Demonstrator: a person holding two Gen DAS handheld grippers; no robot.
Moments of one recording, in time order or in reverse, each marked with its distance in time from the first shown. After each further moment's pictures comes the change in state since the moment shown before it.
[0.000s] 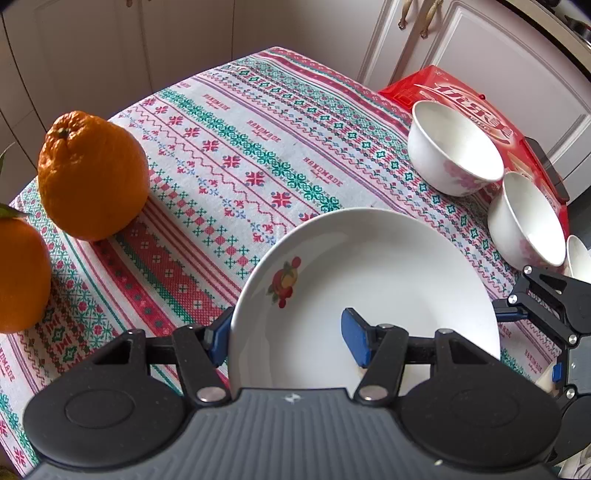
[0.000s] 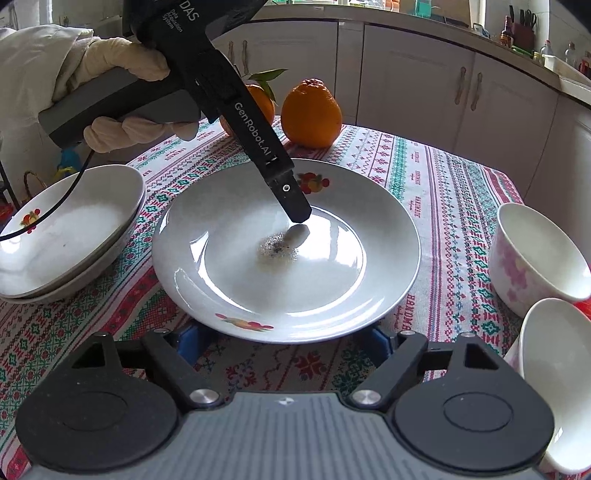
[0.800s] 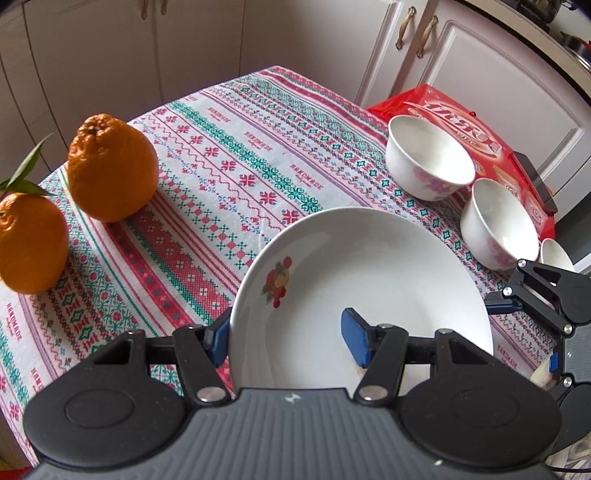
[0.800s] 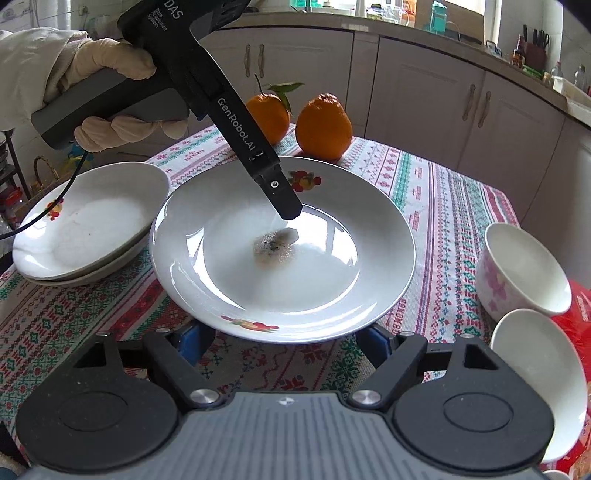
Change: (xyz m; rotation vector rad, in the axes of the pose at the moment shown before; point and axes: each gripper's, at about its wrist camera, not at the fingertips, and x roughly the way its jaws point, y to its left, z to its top) left arm -0.036 -0.018 -0.022 -0.045 -0.068 0.013; right arm -0.031 0.007 0.000 -0.069 -0.011 0.004
